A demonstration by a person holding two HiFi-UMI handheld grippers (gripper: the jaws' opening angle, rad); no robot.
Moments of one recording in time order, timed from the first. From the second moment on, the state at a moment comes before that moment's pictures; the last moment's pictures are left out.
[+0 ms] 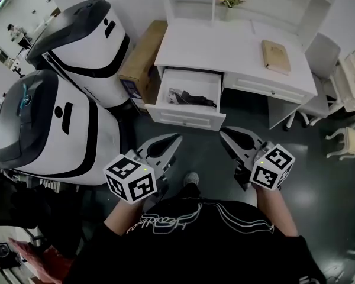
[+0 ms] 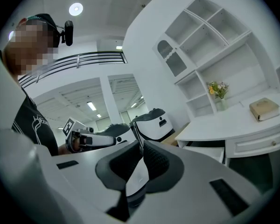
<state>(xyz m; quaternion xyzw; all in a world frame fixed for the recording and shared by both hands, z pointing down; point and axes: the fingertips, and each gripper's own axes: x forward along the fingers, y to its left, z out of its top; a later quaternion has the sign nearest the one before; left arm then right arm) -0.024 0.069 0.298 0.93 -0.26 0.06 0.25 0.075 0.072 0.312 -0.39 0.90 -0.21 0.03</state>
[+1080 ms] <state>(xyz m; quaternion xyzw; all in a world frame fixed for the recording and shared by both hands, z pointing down) -0.027 -0.235 0.392 0.89 -0.33 0.09 0.31 0.091 -0.220 0.440 -0.34 0.90 -0.26 -0.10</state>
